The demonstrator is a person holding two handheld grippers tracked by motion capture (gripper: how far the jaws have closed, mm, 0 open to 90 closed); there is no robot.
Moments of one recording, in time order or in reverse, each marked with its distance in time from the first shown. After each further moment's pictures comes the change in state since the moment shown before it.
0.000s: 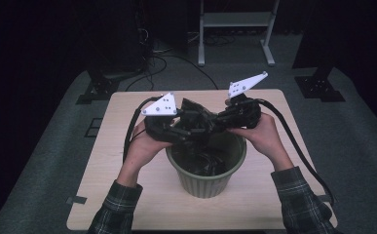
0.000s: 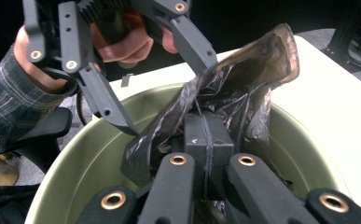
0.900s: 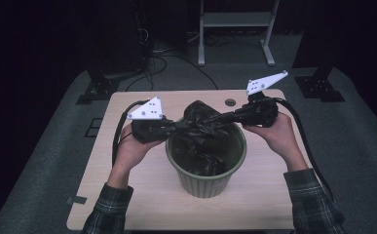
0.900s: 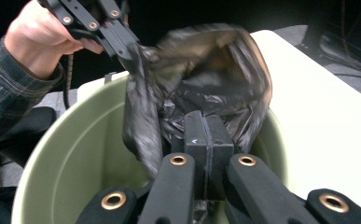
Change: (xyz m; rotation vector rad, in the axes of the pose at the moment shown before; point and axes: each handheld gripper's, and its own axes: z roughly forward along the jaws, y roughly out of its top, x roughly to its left) left arm 0.007 -0.023 -0.031 0.039 0.016 -0.004; right arm -0.012 -0.019 -0.037 -0.012 -0.091 0.044
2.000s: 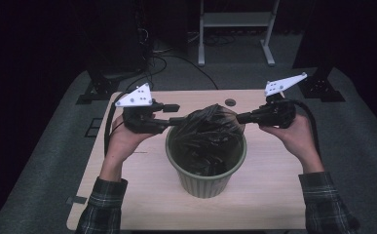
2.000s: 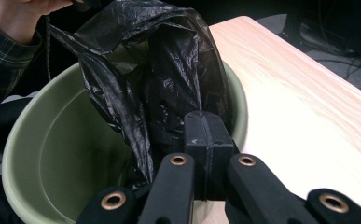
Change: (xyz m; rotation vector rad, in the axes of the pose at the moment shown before) left arm 0.015 0.022 -0.008 -0.051 0.034 -0.029; right arm -0.013 -0.022 -0.027 0.015 -0.040 0.027
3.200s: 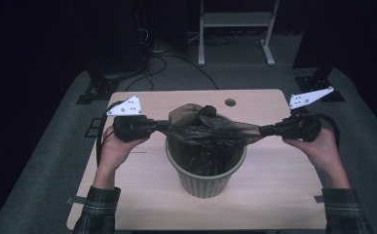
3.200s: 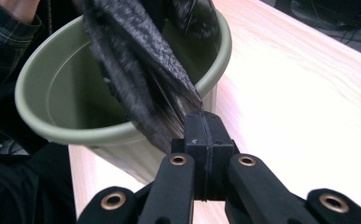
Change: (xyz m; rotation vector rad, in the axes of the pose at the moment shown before) left arm 0.005 -0.050 -0.027 0.062 0.025 -0.096; right arm -0.001 -0.051 -0.043 0.039 -0.033 0.070
